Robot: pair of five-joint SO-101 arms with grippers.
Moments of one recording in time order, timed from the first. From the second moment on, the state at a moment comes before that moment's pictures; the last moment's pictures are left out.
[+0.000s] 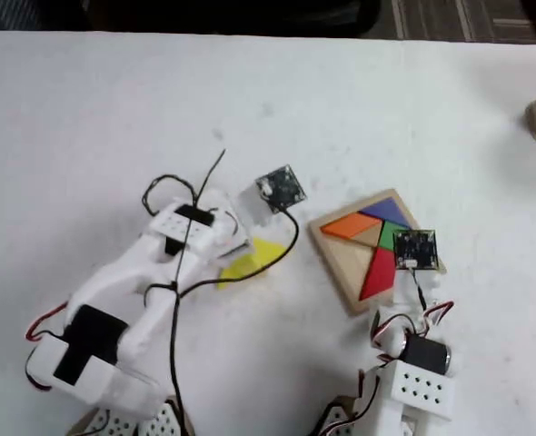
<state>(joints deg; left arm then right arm) 15.8 1.6 40.9 31.9 -35.2 15.3 -79.4 91.7 56.7 19.1</state>
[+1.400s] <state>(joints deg) 16.7 13.4 25.5 47.7 -34.2 15.3 -79.4 91.8 55.9 19.2</state>
